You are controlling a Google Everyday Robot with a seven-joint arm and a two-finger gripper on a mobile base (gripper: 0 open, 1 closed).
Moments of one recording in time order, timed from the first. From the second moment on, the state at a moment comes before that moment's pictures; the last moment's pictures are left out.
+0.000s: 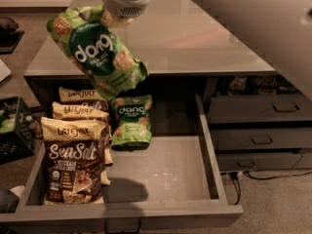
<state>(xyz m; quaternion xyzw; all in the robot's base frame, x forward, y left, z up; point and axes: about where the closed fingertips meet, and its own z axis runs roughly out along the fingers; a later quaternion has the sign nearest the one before) 0.597 0.081 1.031 -0.75 0.53 -0.16 0.37</state>
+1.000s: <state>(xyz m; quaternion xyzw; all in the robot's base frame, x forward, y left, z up) 0.665 0.070 1.030 -0.72 0.55 -0.13 0.40</state>
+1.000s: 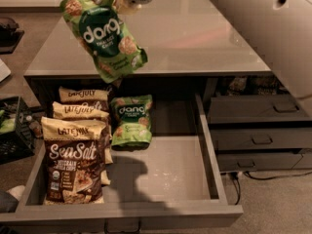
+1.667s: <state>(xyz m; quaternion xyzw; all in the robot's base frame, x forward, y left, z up) 0.746 0.048 1.042 -0.70 0.57 -0.11 0.41</state>
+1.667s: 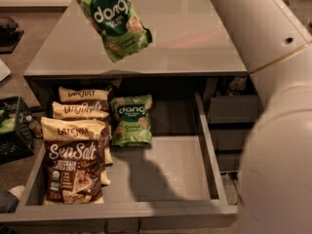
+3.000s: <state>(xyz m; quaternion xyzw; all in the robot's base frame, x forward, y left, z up) 0.822 0.051 0.988 -0.70 0.60 -0.06 0.39</state>
